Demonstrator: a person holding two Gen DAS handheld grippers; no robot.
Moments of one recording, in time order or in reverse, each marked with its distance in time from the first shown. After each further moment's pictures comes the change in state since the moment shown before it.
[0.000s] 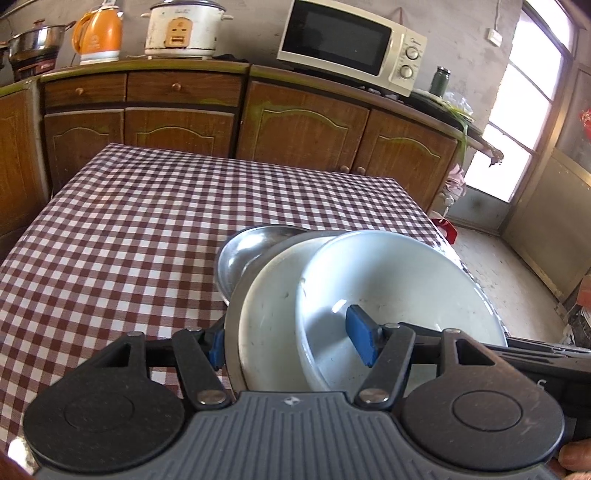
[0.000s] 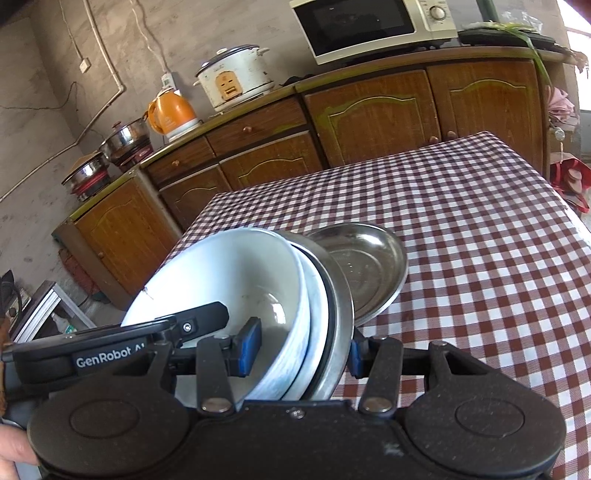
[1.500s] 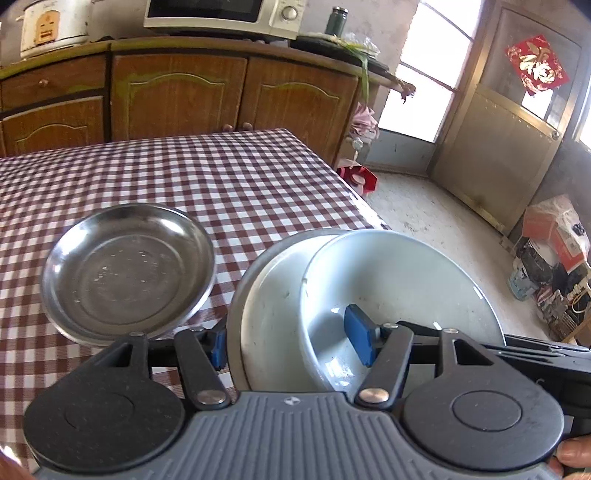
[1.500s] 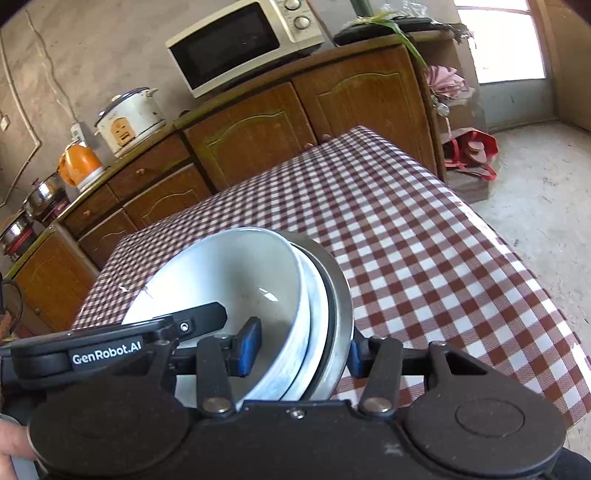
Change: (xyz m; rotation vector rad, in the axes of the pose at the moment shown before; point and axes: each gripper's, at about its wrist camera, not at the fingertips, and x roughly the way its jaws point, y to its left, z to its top) left arm 0.075 -0.100 -0.010 0.186 0.109 -0.225; right arm -0.056 -0.128 -0.026 0.189 -0.080 -0.206
